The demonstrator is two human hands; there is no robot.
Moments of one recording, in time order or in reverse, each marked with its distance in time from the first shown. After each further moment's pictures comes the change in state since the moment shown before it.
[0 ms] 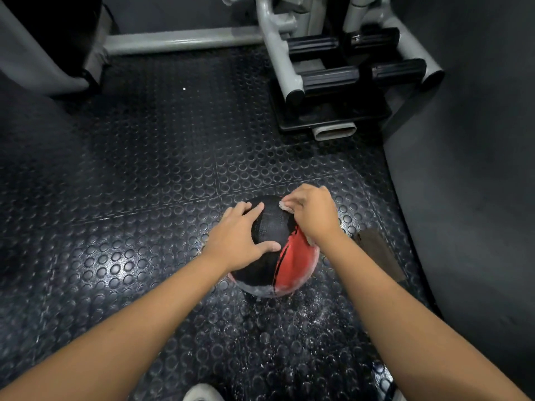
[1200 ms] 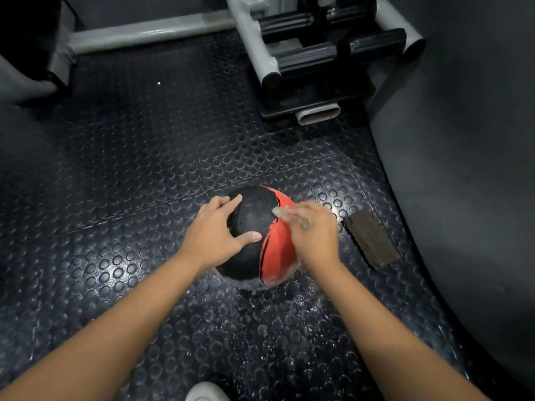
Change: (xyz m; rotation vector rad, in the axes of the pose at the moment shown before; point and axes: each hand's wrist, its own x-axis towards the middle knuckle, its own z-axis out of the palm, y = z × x) left_hand 0.001 -0.005 0.000 -0.135 0.053 -0.035; right_hand -0.065 0.008 0.012 0.263 0.249 0.165
